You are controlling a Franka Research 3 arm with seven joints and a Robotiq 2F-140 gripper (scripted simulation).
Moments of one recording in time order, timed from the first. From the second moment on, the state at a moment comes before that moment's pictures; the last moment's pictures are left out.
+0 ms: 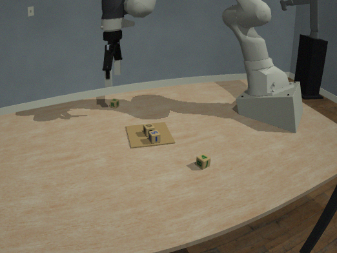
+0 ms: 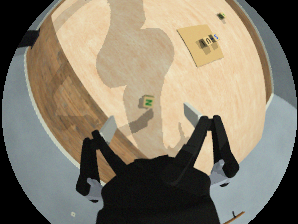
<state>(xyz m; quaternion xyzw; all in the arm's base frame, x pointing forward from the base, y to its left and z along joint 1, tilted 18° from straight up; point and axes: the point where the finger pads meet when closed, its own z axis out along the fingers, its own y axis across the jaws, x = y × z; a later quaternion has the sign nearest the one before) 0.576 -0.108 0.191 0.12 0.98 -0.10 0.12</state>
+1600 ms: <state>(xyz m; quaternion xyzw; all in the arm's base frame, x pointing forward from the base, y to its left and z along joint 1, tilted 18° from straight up) 0.577 -0.108 0.189 0.27 0.95 -0.08 0.14</state>
